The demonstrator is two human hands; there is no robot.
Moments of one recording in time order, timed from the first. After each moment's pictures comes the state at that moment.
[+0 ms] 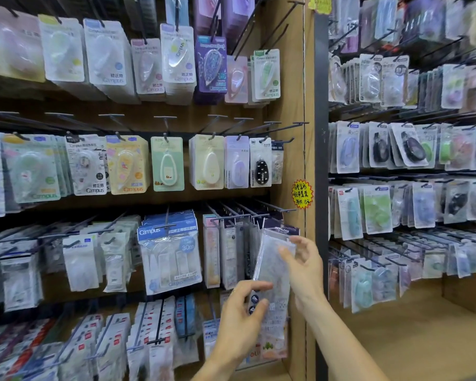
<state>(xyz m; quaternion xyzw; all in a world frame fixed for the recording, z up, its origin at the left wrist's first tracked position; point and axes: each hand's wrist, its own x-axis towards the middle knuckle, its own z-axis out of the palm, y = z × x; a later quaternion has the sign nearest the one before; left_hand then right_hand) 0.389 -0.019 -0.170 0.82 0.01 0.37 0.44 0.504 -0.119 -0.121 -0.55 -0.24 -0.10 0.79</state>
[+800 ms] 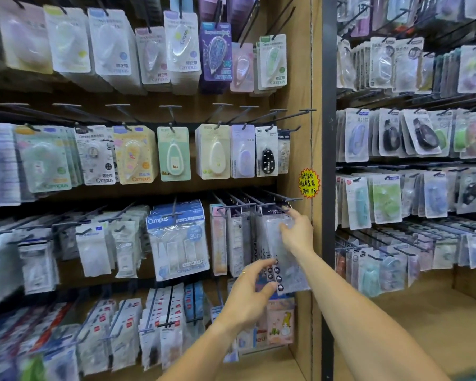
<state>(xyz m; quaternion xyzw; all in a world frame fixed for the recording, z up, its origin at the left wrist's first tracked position) 0.399 -0.009 -0.157 0.86 0.04 0.25 0.44 0.569 -0.080 -0.084 -0.77 -0.23 -0.16 0.57</state>
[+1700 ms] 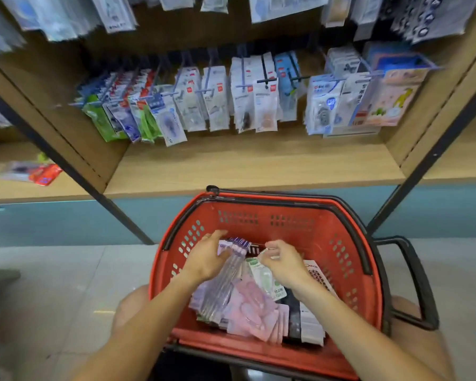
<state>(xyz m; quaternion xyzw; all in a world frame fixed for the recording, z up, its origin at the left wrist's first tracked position) 0.085 0.104 -0.493 0.88 0.37 -0.06 0.27 0.220 -0.065 -0.479 -0.80 -0.20 0.40 0.39</state>
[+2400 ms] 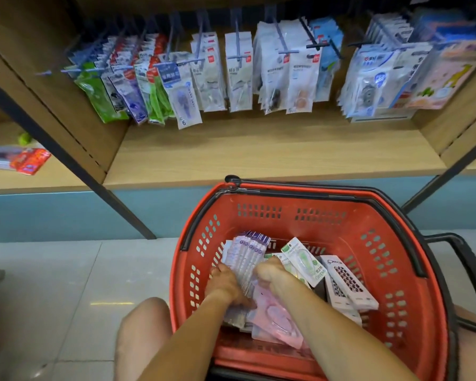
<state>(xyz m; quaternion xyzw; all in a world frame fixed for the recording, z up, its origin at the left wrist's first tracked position) 0.061 0.111 -0.590 0.77 0.49 -0.31 0.28 0.171 0.042 -0.584 -0.82 0.00 0.50 0.27</state>
